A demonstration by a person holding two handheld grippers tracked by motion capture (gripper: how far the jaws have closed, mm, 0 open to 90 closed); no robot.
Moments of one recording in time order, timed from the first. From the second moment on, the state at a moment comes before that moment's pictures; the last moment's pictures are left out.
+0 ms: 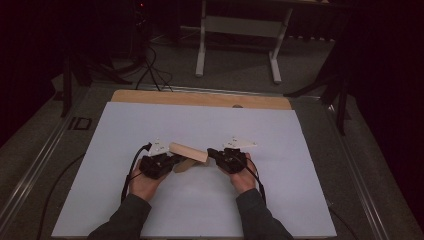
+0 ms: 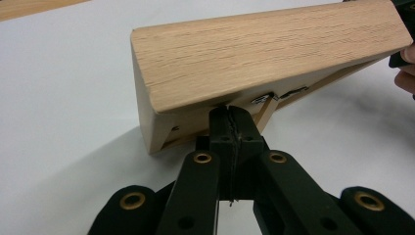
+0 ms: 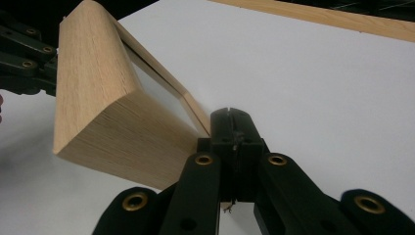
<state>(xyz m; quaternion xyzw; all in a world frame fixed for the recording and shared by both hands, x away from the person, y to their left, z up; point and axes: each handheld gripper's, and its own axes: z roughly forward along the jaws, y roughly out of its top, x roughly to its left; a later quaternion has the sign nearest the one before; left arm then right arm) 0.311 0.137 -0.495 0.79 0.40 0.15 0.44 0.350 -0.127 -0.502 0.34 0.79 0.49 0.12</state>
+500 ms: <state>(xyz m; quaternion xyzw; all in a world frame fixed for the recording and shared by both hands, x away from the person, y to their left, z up) 0.310 0.129 -0.494 0.79 0.39 0.15 0.44 0.342 -0.125 -0.502 0.33 0.80 0.48 0.14</state>
